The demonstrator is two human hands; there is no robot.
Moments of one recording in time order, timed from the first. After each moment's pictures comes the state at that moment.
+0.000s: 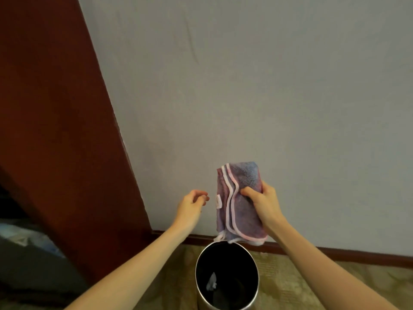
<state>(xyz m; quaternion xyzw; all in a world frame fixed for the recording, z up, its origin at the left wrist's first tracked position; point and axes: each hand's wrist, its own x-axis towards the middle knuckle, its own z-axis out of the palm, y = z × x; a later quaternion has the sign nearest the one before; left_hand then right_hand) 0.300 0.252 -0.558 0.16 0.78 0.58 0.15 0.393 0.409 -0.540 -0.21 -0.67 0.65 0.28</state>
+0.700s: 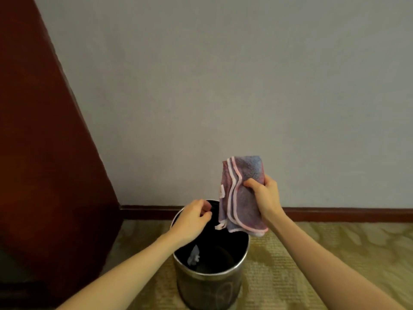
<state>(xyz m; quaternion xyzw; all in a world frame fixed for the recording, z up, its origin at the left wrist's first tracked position) 0.323 0.284 -0.815 0.39 0.84 0.36 0.12 0.424 0.453 -0.769 -0.29 -0.65 0.61 0.34</state>
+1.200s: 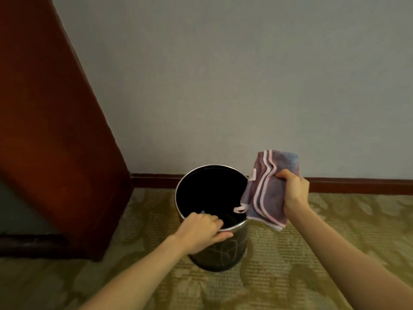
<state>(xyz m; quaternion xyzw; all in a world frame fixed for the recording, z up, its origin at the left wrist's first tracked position) 0.385 0.241 -0.896 0.62 0.77 0.04 -0.09 0.478 0.469 -0.843 -0.43 -0.48 0.68 0.35</state>
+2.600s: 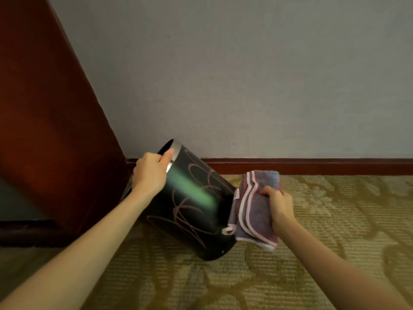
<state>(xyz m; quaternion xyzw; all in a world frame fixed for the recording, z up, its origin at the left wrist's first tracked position) 0.314 0.200 -0.847 0.17 0.91 0.37 -0.08 0.489 0.413 -0.932 -0.48 -0.50 0.69 0.23</state>
